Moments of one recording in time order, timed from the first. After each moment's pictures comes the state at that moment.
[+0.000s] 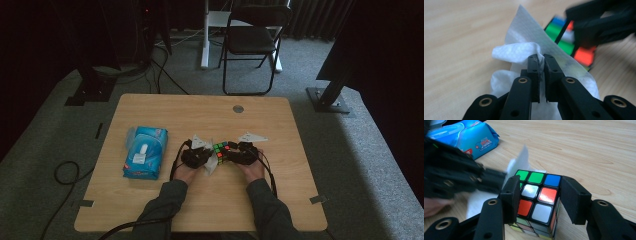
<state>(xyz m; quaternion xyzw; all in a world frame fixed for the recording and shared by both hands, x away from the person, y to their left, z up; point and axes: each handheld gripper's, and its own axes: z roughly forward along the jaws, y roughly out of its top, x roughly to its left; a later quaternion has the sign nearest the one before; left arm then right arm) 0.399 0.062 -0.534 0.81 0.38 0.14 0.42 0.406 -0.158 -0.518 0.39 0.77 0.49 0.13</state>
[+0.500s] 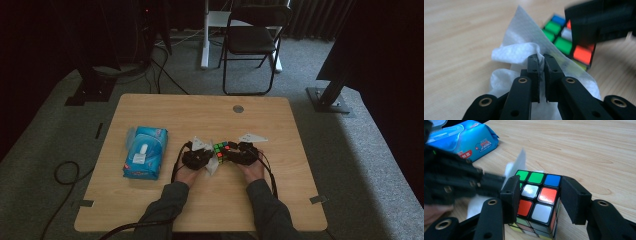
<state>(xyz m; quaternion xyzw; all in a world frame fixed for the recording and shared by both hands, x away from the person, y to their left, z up) 0.393 0.059 -0.536 0.80 0.39 0.14 0.43 0.406 -0.158 -0.520 0.40 0.76 0.49 0.13</state>
